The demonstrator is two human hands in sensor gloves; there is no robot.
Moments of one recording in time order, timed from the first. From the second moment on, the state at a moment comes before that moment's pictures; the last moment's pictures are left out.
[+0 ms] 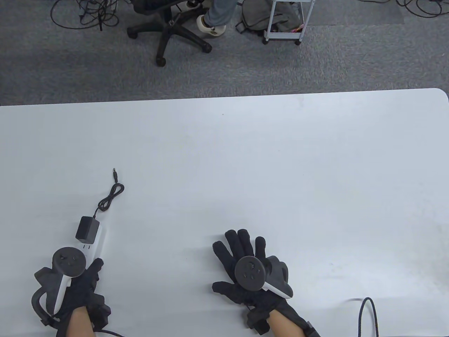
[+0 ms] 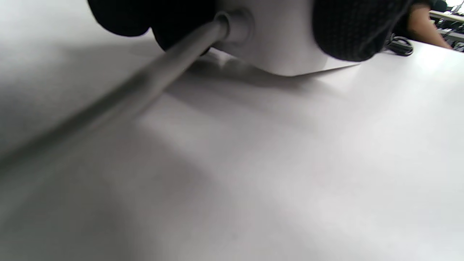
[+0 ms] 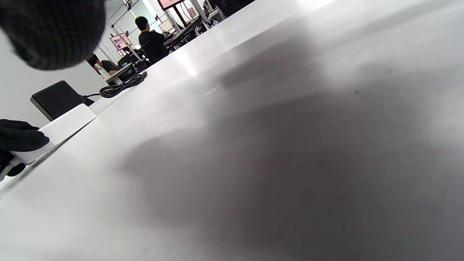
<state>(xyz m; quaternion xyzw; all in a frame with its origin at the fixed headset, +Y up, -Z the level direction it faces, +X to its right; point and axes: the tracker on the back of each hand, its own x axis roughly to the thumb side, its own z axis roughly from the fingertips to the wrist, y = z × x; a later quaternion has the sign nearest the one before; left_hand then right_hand) -0.346 -0.744 -0.039 -0.16 0.31 0.14 0.93 0.072 -0.753 -0.068 0.19 0.18 0.94 0.20</state>
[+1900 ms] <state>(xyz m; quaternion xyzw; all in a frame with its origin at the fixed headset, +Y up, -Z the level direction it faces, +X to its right) -0.163 -0.753 -0.032 -0.19 -0.24 0.06 0.95 0.032 -0.736 -0.043 0.29 0.12 0.93 0.21</state>
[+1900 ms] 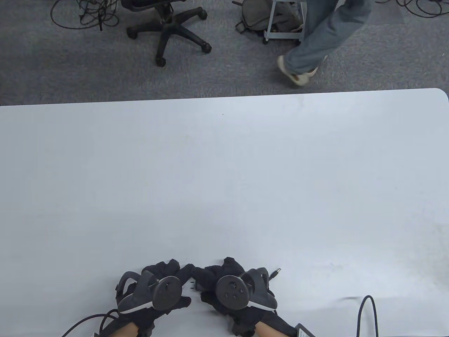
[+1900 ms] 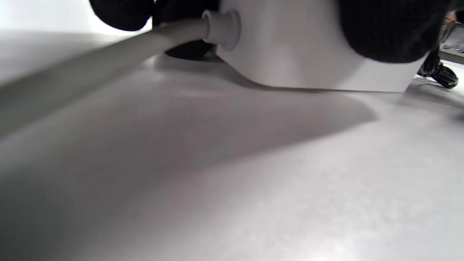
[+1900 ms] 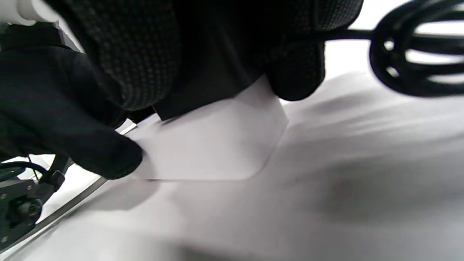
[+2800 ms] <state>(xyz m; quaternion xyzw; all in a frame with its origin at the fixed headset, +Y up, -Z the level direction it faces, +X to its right) -0.162 -0.749 -0.035 -0.19 -0.22 0.08 0.95 0.040 -0.744 -0.049 0.29 0.14 0.90 0.30</state>
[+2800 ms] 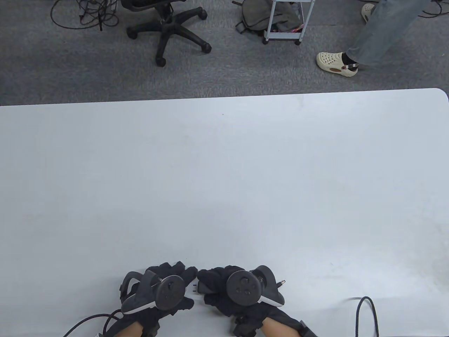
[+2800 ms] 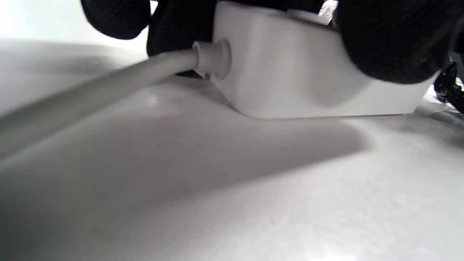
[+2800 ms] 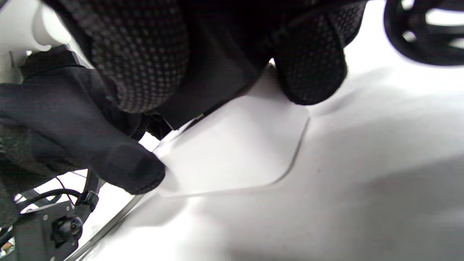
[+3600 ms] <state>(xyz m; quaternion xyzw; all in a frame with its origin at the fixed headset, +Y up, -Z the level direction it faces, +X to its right) -0.160 -0.748 -0.036 -0.19 -0.22 0.08 0.95 0.107 -0.718 -0.080 0.13 0.11 0.91 0.38</state>
